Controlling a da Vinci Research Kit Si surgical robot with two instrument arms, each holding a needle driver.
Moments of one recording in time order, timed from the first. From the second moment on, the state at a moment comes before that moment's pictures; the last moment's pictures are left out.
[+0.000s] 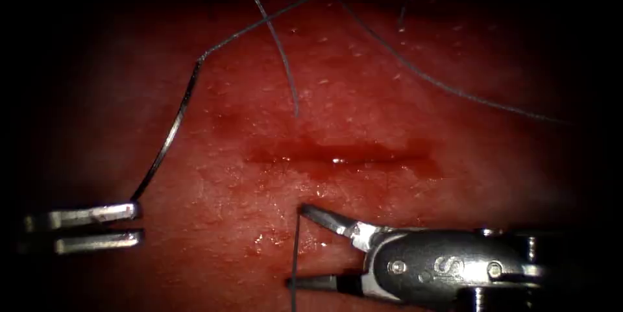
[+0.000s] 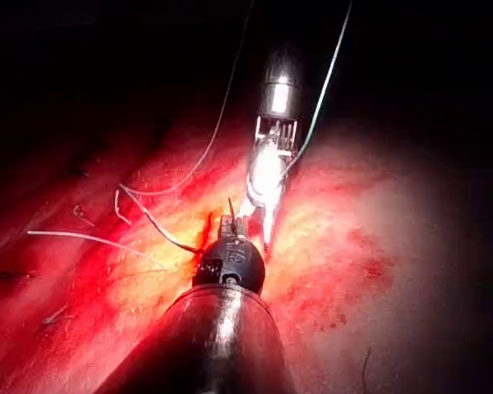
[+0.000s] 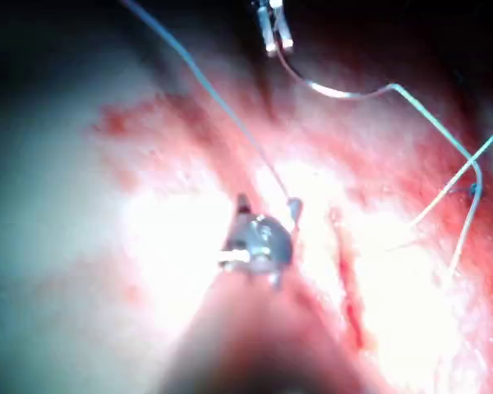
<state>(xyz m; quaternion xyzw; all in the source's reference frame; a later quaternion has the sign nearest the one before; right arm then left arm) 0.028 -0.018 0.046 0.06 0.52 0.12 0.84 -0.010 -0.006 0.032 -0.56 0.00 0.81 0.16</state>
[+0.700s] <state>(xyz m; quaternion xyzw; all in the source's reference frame) 0.027 -0.018 0.042 0.05 0.55 0.12 0.83 -0.010 -0.006 0.032 -0.56 0.00 0.81 0.16</state>
